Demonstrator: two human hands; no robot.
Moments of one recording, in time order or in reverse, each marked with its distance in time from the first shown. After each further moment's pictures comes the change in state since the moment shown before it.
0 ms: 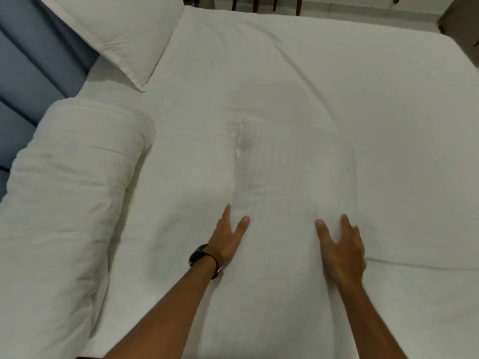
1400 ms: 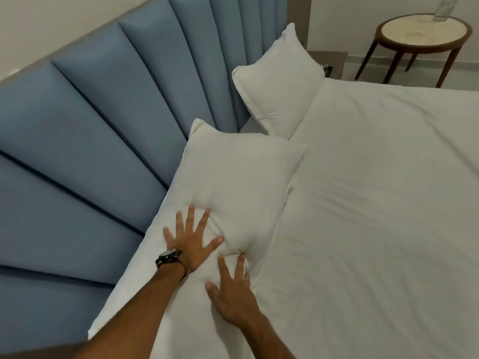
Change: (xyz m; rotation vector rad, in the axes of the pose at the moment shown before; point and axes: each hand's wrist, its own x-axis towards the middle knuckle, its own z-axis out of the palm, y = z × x) left_hand -0.071 -0.052 -0.440 0.934 0.529 -0.220; right_hand -0.280 -0.347 0.264 -0.265 -0.949 -0.800
